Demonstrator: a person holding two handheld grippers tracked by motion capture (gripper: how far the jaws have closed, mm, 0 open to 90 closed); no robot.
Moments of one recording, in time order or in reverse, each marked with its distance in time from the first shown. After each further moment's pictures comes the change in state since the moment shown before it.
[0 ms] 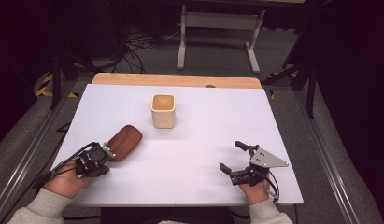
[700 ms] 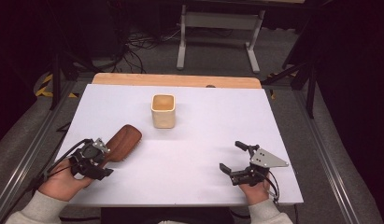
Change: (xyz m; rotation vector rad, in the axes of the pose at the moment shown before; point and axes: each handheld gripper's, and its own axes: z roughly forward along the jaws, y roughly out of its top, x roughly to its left) left arm 0.001 -0.007 -0.026 -0.160 -0.012 -0.077; right arm 0.000 0.000 0.000 -0.001 0.003 0.002
